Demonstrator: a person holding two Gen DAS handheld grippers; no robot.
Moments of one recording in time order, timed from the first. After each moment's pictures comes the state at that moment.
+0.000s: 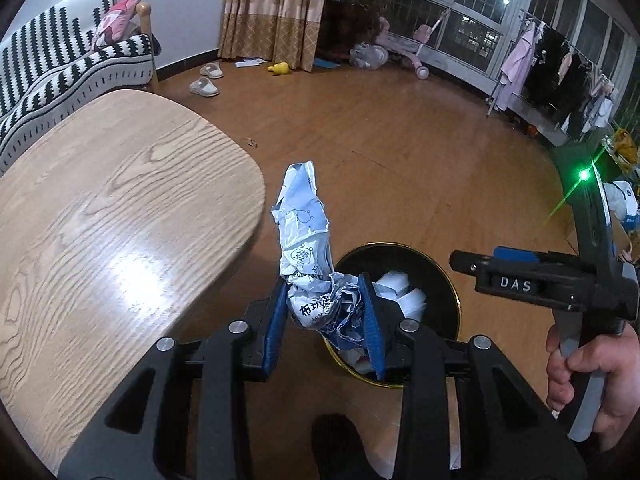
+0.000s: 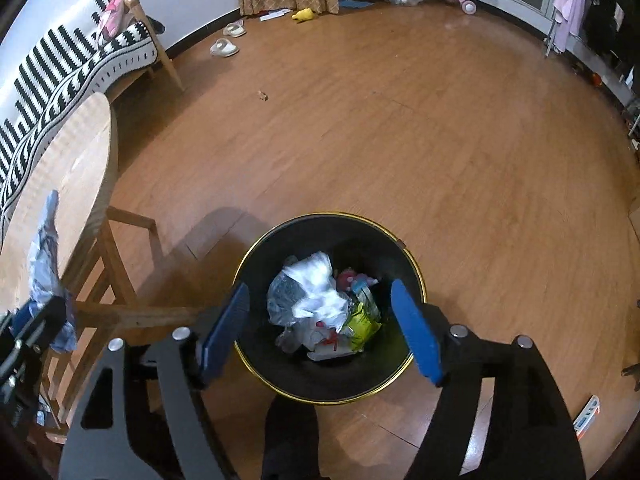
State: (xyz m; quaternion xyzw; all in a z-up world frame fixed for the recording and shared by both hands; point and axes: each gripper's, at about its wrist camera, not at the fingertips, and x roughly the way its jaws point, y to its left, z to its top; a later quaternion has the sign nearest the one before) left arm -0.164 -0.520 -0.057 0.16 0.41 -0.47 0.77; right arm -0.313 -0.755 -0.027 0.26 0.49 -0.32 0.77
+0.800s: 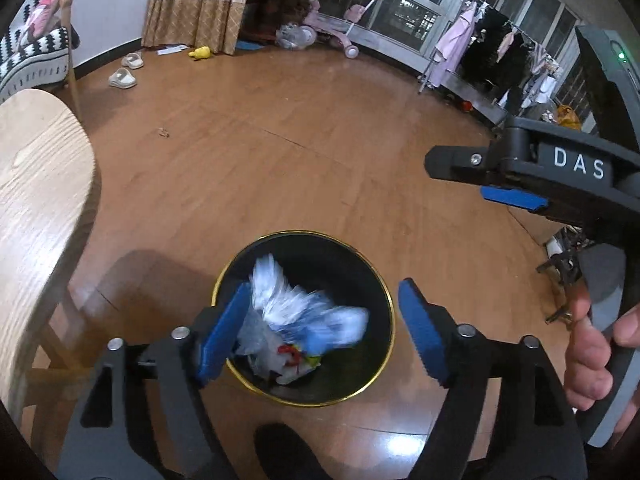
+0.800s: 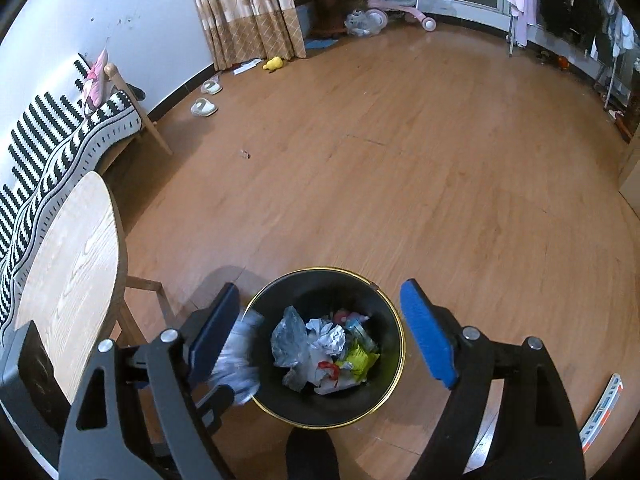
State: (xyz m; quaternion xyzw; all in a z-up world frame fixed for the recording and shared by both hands) left arm -0.192 -0.581 -0.097 0.15 0.42 -0.58 0.68; right arm -0.343 -0.778 0.022 0.29 0.40 -0.37 0.78
